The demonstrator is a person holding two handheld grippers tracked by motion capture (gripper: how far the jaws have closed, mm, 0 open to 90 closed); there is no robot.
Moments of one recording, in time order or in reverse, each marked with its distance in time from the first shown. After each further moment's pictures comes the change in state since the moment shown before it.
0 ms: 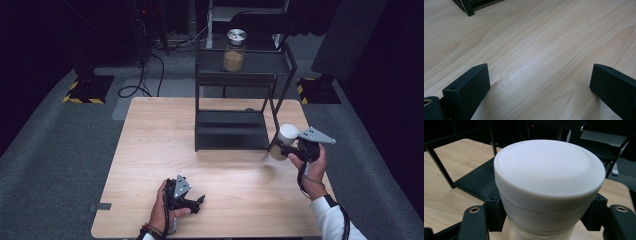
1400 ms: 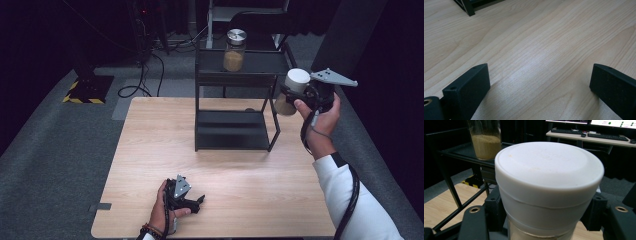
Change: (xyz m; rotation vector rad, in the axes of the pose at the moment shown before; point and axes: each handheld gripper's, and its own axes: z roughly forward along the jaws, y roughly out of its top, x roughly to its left) left arm -0.001 0.000 0.000 0.000 0.004 -0.002; right arm 0.016 0.155 -0.018 -0.107 -0.102 0.032
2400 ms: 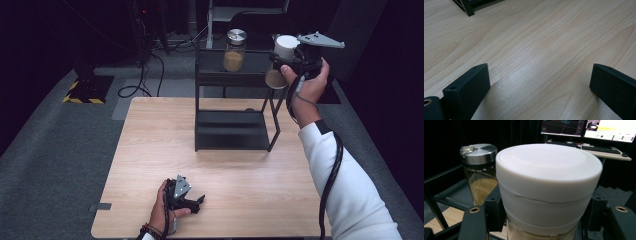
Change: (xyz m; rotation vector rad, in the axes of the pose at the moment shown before) left arm 0.001 0.000 0.000 0.001 -0.003 0.004; right arm 0.020 0.065 0.039 -0.057 -0.043 0.008
